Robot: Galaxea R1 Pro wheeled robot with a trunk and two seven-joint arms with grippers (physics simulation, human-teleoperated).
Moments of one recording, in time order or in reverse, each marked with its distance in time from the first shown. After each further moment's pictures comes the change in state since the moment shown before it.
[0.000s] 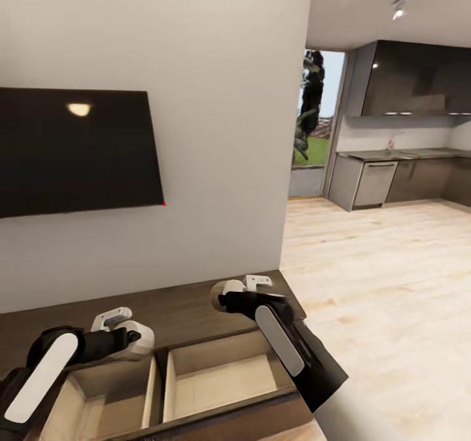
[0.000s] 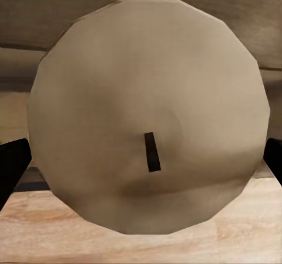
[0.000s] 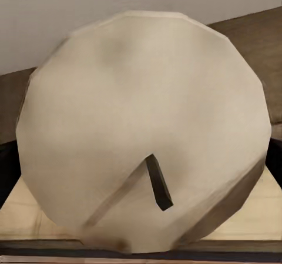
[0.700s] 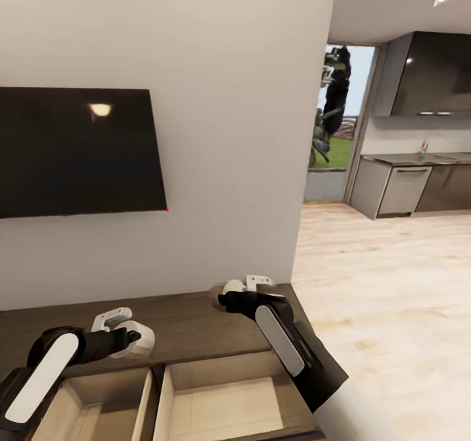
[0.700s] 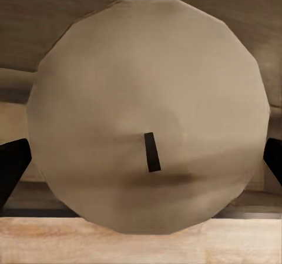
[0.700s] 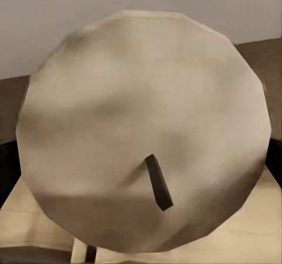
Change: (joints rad) left arm 0.000 -0.002 -0.001 0.000 -0.004 -0.001 0.002; right arm 0.000 0.000 0.000 0.000 0.001 -0.003 0.006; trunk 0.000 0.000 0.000
